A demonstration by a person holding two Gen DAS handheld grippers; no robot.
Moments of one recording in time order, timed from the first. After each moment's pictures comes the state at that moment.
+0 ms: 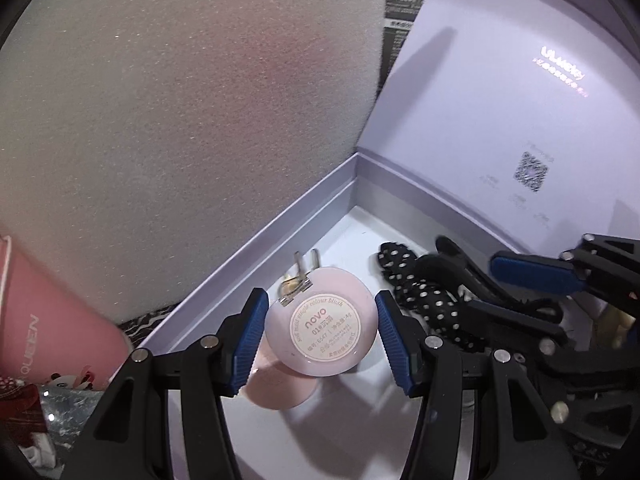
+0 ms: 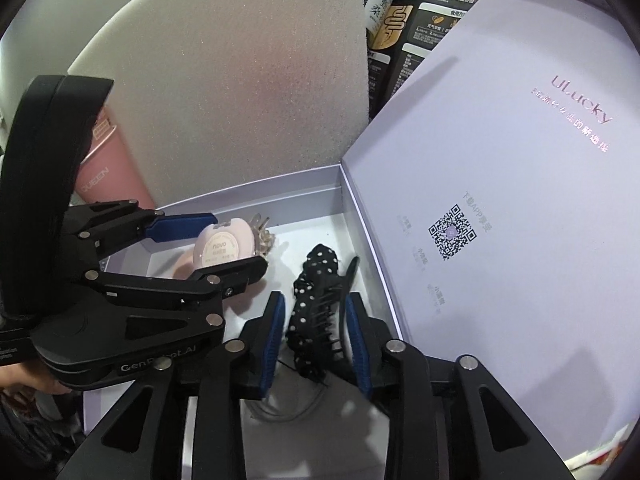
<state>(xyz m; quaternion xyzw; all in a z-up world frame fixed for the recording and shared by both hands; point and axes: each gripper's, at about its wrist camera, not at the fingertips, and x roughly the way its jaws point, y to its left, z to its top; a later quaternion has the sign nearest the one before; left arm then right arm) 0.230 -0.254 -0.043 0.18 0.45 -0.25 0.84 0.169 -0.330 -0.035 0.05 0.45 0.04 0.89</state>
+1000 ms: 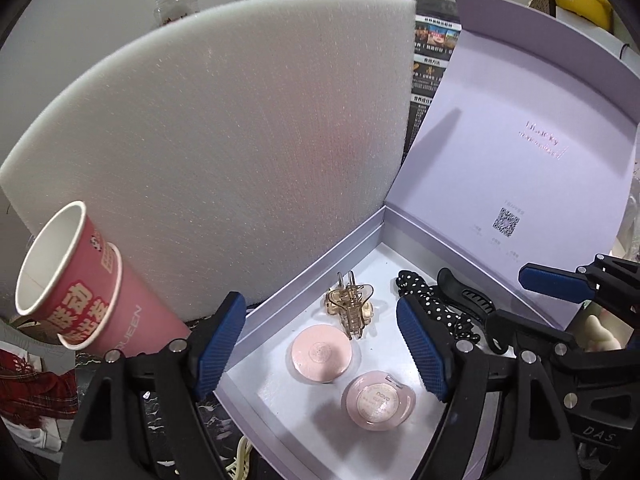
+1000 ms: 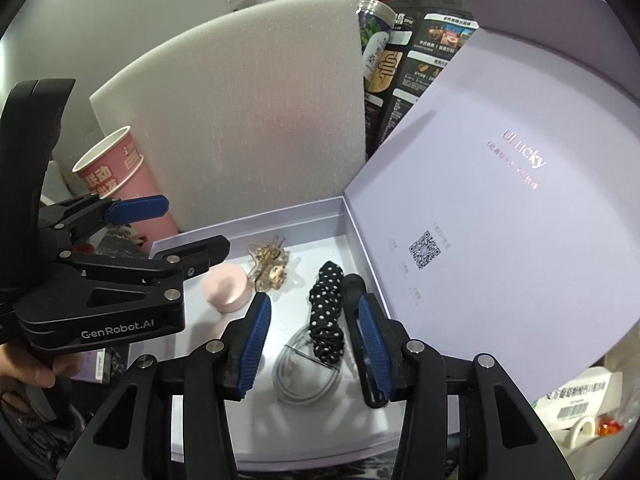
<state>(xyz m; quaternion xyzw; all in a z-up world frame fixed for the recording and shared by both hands) 0.199 -0.212 0.024 0.15 0.40 -0.23 0.88 0.132 -0.328 0.020 0.06 0.42 0.03 0.91</state>
